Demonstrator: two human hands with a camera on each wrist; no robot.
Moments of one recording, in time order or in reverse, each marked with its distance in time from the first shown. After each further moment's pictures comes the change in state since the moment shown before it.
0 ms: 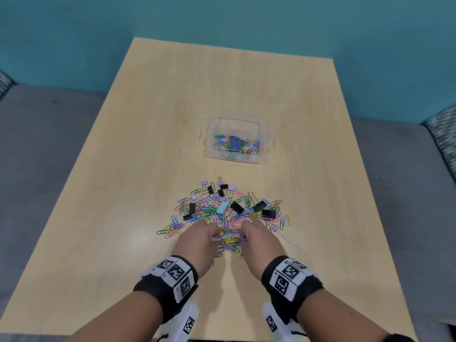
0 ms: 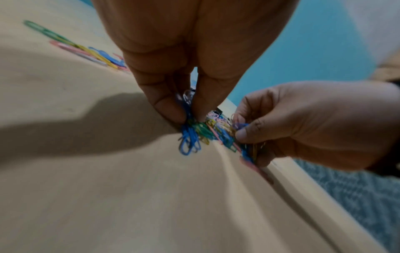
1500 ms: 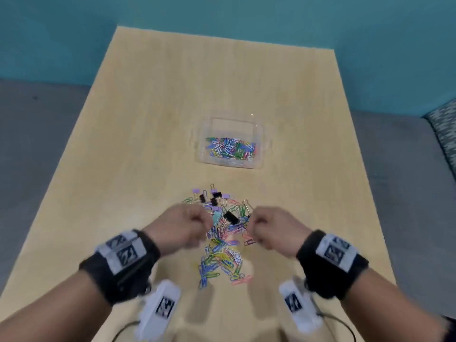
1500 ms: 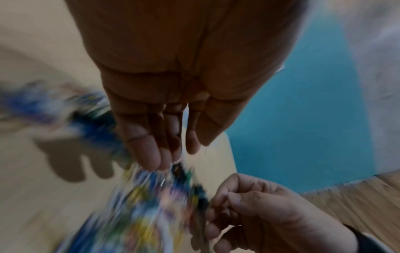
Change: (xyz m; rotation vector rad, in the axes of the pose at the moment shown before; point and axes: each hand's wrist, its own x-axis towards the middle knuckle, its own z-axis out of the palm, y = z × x) left_hand 0.042 0.007 -0.073 -0.772 -0.375 -0.189; right_hand 0.037 0.016 -0.083 0.397 -0.231 0.017
